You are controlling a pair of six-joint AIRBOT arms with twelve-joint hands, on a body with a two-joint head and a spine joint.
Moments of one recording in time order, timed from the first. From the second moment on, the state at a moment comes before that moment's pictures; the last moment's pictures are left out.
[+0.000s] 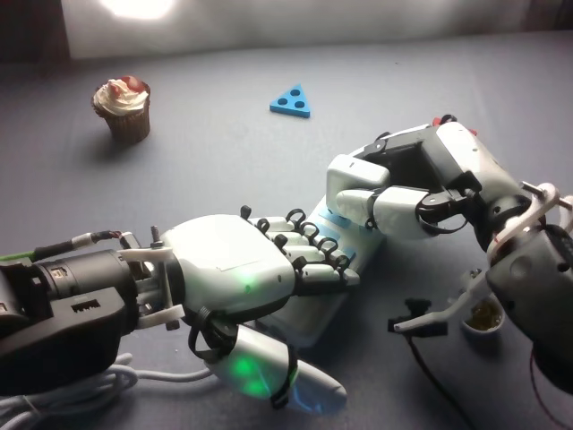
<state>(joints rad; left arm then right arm) 0.76 -1.08 0.94 0.01 -0.30 1.05 -0.43 -1.35 1.04 1.05 1.06 -0.81</state>
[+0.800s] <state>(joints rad) 0.78 -1.09 0.94 -0.02 -0.31 1.02 -0.46 -1.39 0.98 1.01 1.34 -0.79</state>
